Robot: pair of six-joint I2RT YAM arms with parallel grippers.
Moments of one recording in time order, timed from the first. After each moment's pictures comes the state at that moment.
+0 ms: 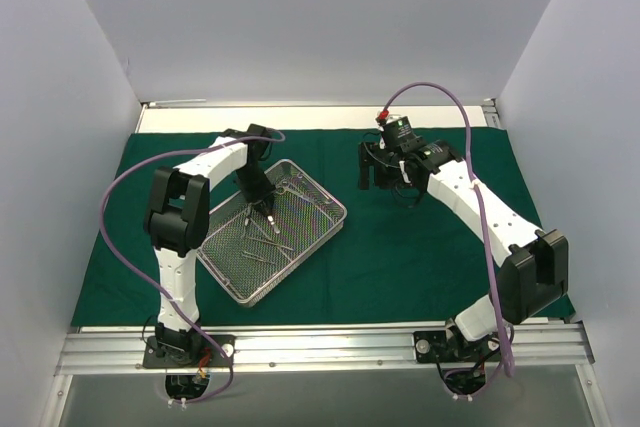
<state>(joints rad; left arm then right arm) -0.35 2.11 1.62 -1.04 0.06 -0.87 0.47 1.51 1.32 -0.73 0.05 0.39</state>
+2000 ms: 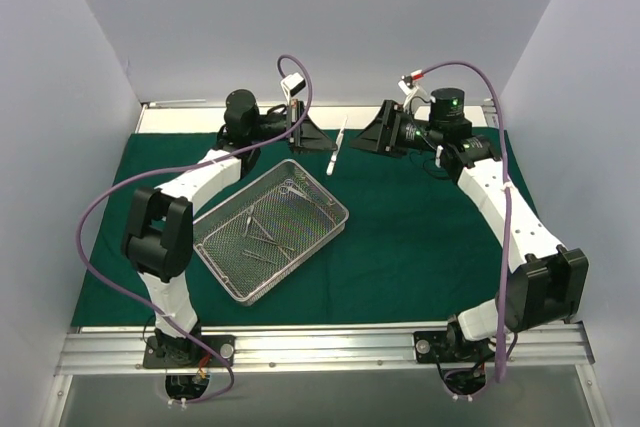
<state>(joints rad) -0.41 1.86 1.41 0.57 1.18 -1.28 0.26 1.44 1.33 -0.34 -0.72 0.58</state>
